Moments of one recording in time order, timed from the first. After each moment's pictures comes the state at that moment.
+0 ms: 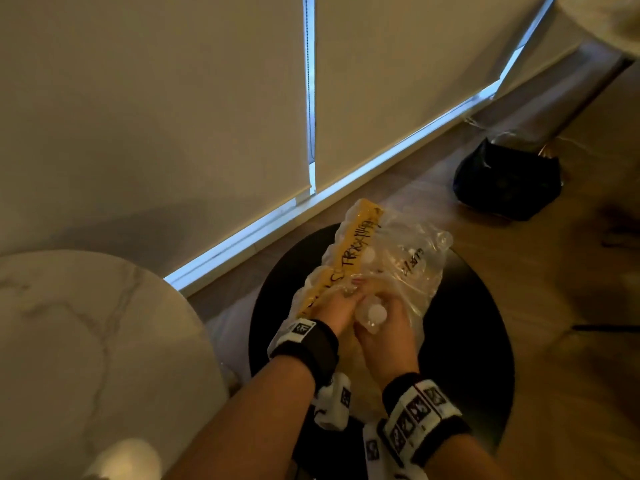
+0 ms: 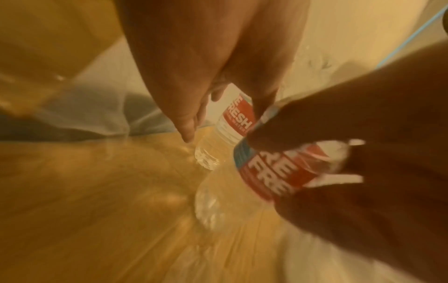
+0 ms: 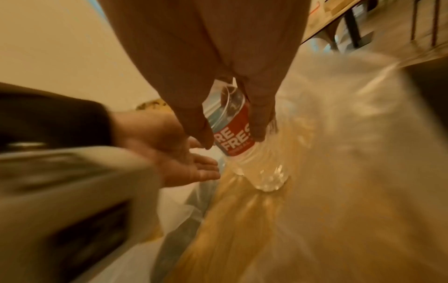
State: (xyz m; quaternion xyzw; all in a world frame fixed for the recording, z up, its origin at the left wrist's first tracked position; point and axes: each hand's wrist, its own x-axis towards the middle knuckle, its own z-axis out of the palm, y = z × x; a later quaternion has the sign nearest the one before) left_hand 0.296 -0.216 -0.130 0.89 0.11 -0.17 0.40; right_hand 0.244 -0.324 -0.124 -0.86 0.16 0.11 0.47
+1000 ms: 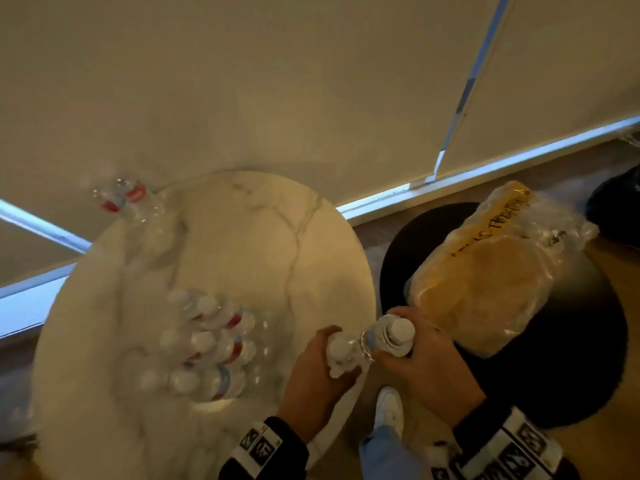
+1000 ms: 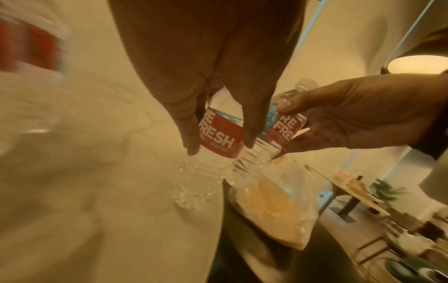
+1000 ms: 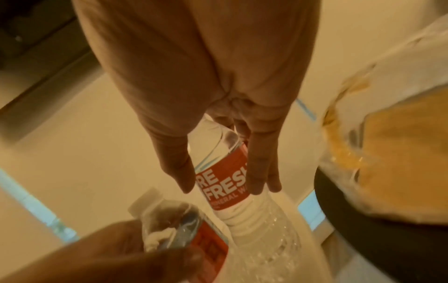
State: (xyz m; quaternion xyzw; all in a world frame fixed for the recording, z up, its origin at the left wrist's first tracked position) left_hand -0.072 -0.044 -0.034 0.80 0.28 -0.06 0.53; right_hand 0.037 -0.206 -0.003 -0.85 -0.19 0.25 0.43
